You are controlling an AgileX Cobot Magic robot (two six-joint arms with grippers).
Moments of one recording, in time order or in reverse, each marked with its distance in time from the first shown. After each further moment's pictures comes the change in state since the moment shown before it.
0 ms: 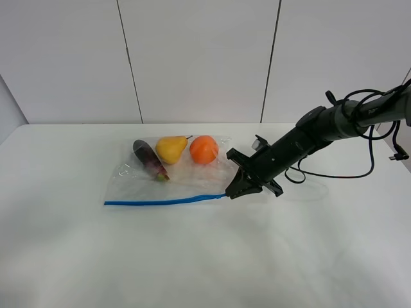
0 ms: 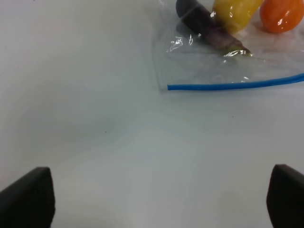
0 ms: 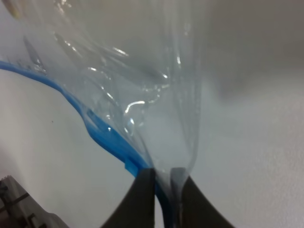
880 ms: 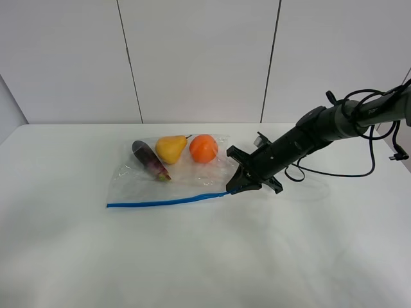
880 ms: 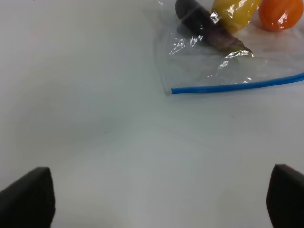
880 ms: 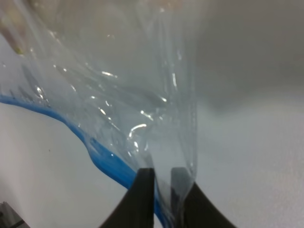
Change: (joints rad) left arm 0.000 0.000 0.000 0.000 0.000 0.000; right arm 0.000 0.000 0.000 0.019 -0.072 0.001
